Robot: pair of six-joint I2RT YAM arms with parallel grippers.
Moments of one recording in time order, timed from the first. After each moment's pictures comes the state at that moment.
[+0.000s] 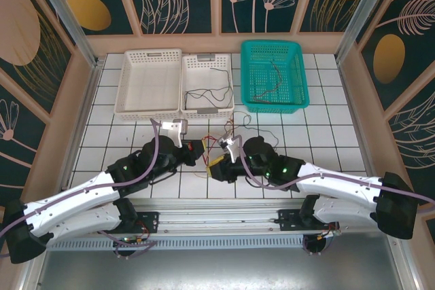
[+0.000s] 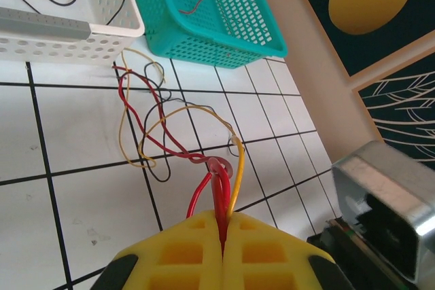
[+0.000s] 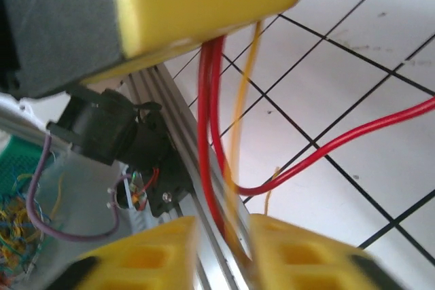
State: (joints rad) left arm -1.01 0.86 0.65 -0.19 -0.13 -0.87; right arm 1.09 1.06 0.57 0.08 -0.31 0.54
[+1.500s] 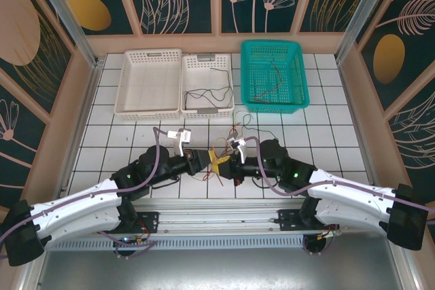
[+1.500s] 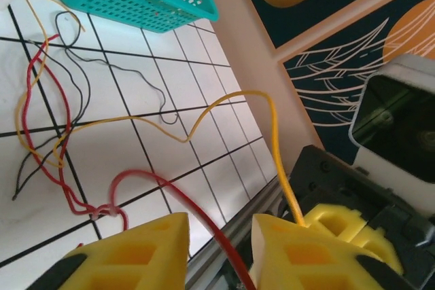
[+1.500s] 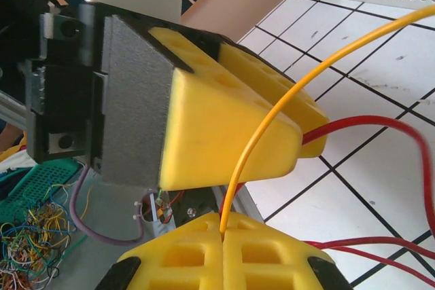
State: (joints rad) left arm -1.01 0.82 0.45 0.13 0.08 -0.95; right arm 1.06 0.92 0.49 0.16 -0.37 0.55
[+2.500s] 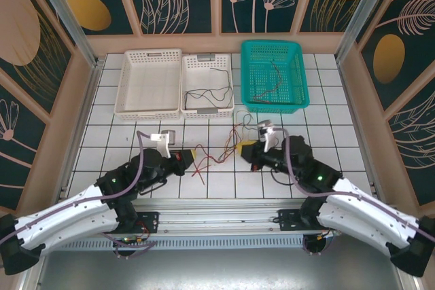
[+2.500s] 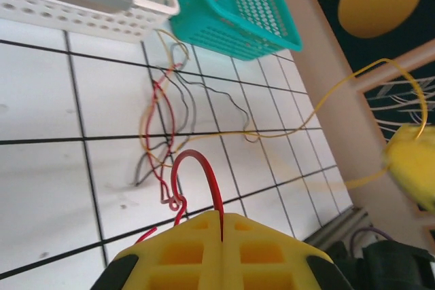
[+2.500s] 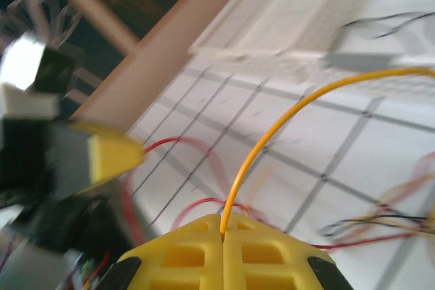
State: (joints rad) left arm -1.01 0.64 0.50 -0.26 -0.17 -0.93; right arm 0.85 0.63 0.54 -0.18 -0.11 0.55
